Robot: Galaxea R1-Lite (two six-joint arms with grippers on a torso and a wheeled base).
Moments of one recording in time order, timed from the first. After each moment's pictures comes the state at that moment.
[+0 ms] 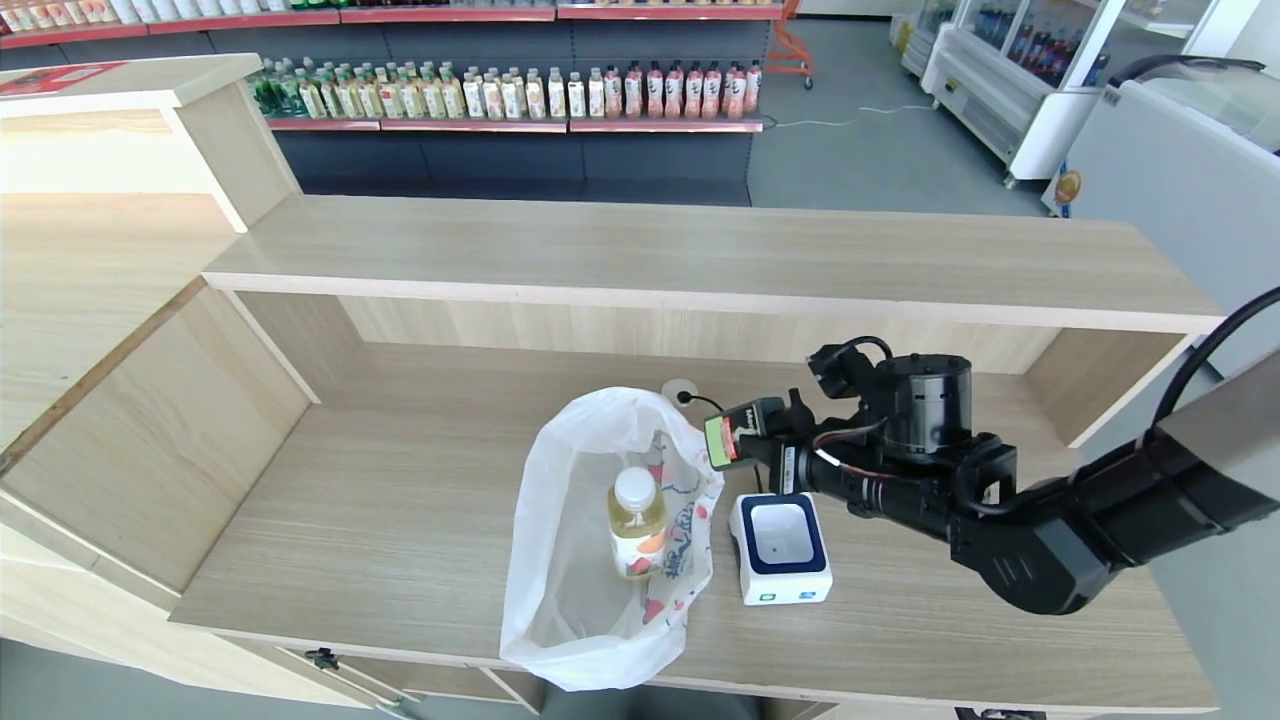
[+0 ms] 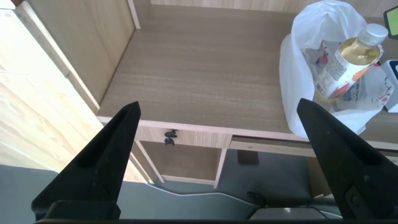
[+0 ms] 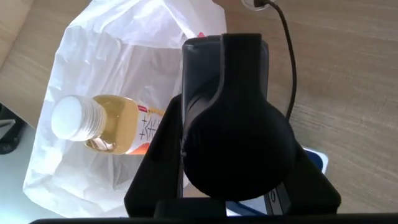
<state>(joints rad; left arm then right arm) 0.01 0.00 0.00 0.00 0.00 0.00 0.51 1.99 -0.85 -0.85 0.06 0.17</state>
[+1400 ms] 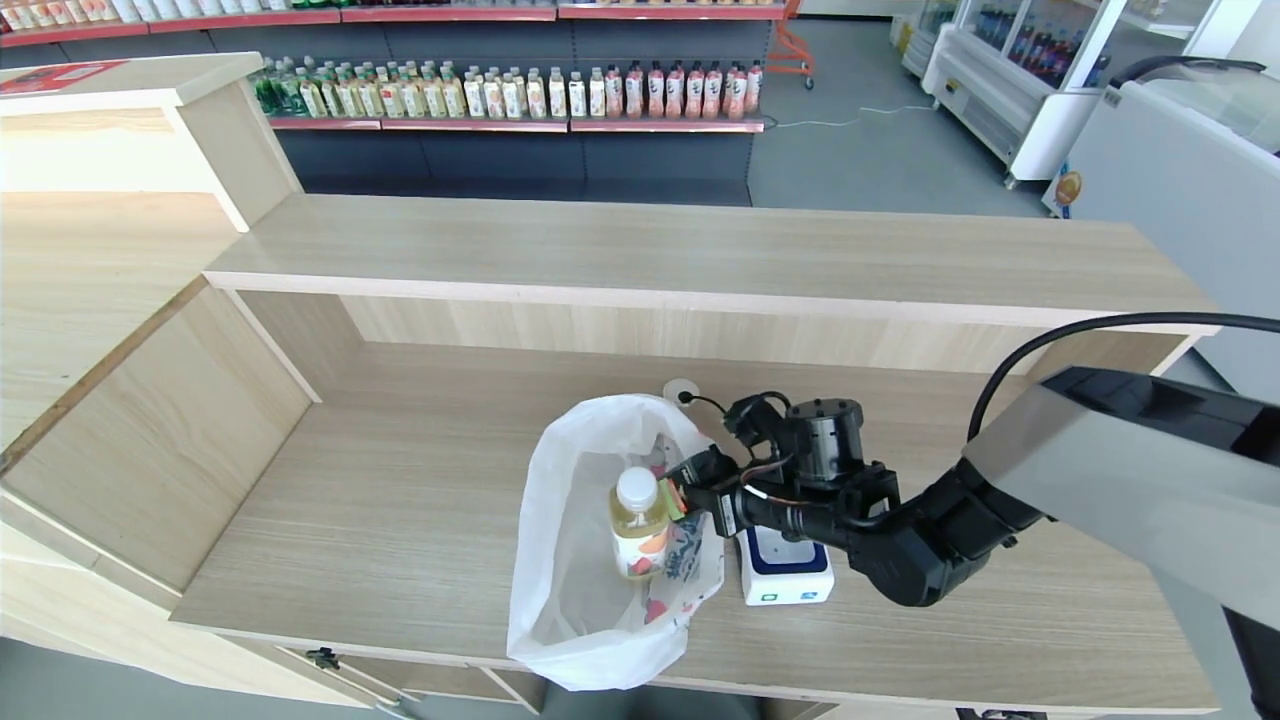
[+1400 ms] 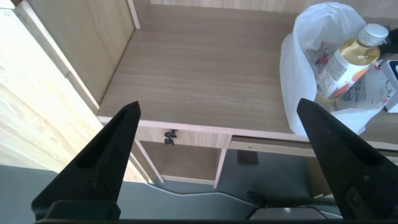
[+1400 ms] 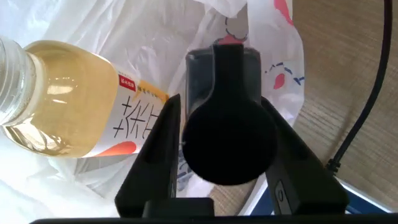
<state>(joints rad) 0.00 0.00 0.00 0.00 0.00 0.00 0.53 2.27 -1.04 -0.85 0.16 -0.01</state>
